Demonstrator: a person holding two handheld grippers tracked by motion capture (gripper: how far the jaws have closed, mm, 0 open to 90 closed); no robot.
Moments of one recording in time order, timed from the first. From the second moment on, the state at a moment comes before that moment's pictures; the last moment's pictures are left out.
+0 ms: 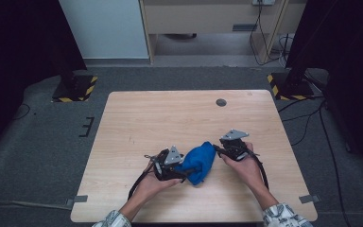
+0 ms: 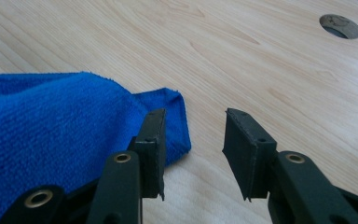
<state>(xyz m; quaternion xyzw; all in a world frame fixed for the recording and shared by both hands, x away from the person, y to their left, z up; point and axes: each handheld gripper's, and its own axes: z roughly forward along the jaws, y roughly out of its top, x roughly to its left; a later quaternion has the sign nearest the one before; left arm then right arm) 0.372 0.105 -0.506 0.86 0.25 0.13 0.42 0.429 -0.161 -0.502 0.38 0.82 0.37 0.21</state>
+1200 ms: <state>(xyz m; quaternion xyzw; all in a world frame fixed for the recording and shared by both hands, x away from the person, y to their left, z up) 0.367 0.122 -0.506 0.85 0.26 0.11 0.44 0.429 -0.143 -0.518 0.35 0.85 0.36 0.17</state>
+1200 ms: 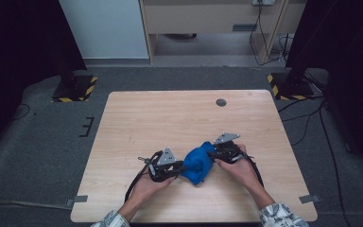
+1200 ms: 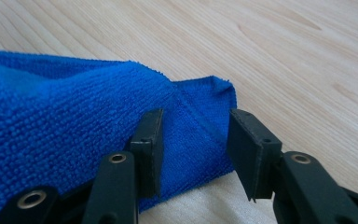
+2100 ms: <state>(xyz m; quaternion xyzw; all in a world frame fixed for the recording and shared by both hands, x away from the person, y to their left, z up) 0.379 0.135 -0.497 0.83 0.29 0.11 0.46 0.427 -0.153 -0.520 0.34 0.87 0.33 0.15</state>
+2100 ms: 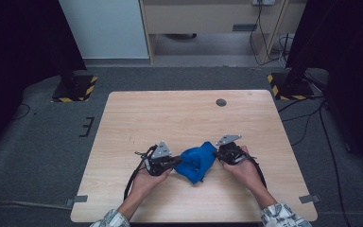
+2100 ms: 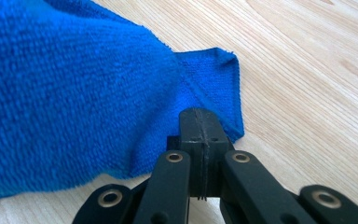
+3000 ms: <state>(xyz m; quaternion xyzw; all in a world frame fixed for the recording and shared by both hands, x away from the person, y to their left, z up) 0.406 0.126 -0.488 0.82 0.32 0.11 0.46 0.408 -0.125 -0.463 0.30 0.83 0.46 0.13</state>
